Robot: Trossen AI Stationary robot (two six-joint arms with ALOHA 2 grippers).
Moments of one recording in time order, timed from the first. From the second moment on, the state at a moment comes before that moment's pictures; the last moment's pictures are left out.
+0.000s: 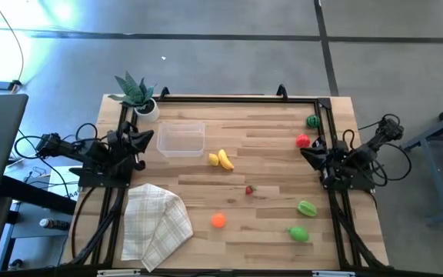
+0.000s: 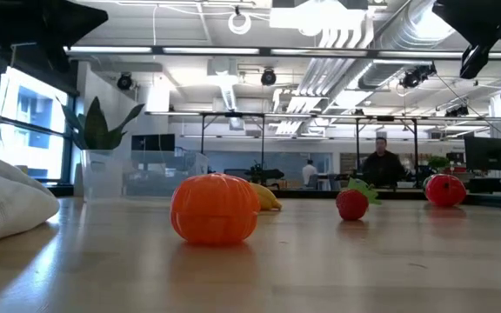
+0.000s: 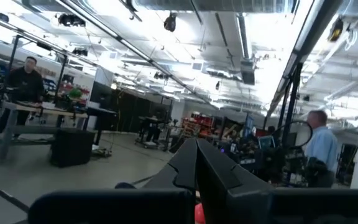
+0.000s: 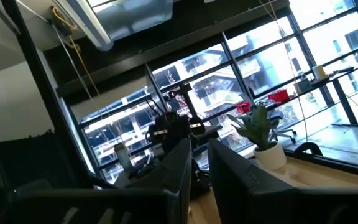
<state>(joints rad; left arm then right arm) -0.18 0.08 0.03 0.58 -0.69 0.10 0.66 0.10 0.01 0.63 0.82 0.03</state>
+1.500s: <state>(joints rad) 0.77 1.37 0.96 -0.62 0.30 0.15 0.61 0.10 0.01 0.65 0.96 0.09</state>
